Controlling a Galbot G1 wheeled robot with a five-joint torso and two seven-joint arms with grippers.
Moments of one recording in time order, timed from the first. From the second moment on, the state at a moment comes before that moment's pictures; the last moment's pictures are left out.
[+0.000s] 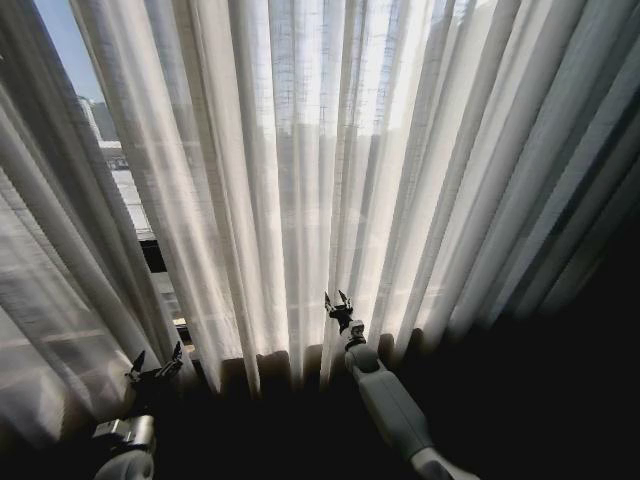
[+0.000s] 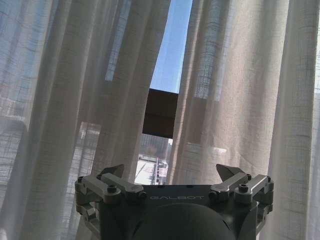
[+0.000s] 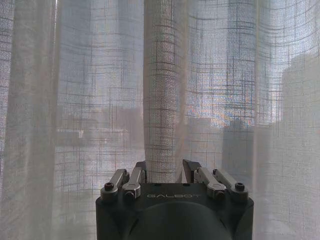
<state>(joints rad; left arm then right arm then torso) 1.44 -1.32 -0.84 -1.73 -0.53 -0.29 0.12 -0.69 1.44 0.19 1.11 0.21 0.25 0.07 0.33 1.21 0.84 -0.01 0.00</state>
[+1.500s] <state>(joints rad) 1.44 -1.32 -0.84 -1.73 -0.53 -0.29 0.12 -0.68 1.43 0.22 1.06 0.26 0.28 -0.06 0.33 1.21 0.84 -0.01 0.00</state>
